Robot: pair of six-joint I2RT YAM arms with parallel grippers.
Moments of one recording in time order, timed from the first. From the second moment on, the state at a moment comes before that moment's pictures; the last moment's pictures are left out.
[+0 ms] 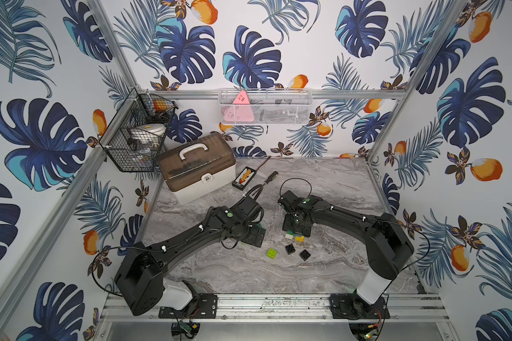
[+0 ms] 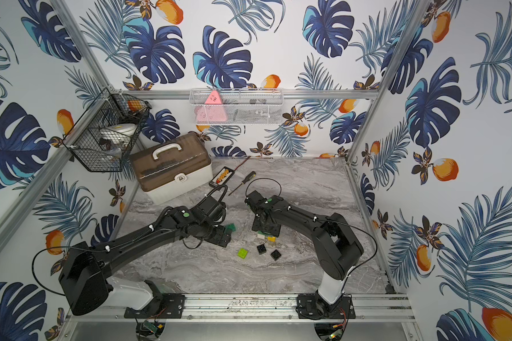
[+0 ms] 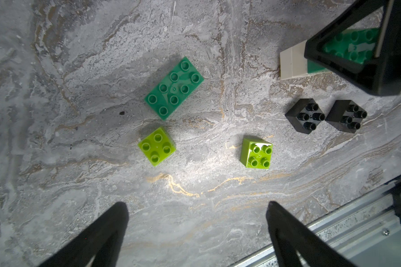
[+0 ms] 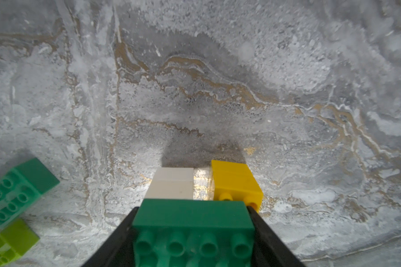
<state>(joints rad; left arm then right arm) -0.70 1.40 1.05 -0.86 0.00 -0.42 0.73 1.75 1.22 -0.87 0.16 0.95</state>
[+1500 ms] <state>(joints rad) -0.70 1.42 1.05 -0.86 0.00 -0.42 0.72 1.73 1.19 -0.88 0.20 0.97</state>
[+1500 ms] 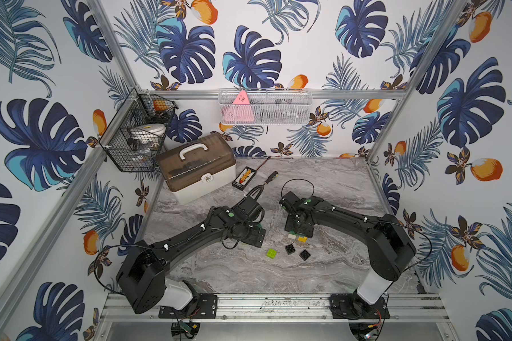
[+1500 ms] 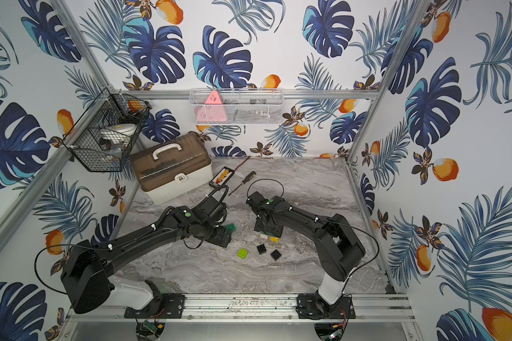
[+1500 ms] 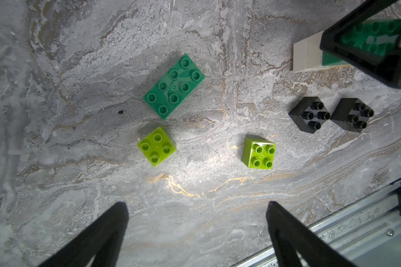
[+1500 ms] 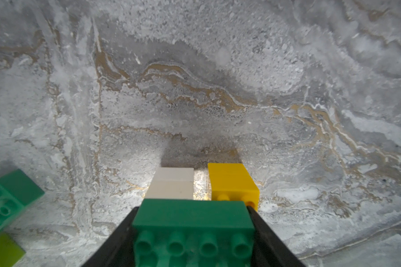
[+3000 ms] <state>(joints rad) -0.70 1.51 1.10 -0.83 0.00 -0.44 0.66 1.72 1.14 -0.84 0.15 0.62</state>
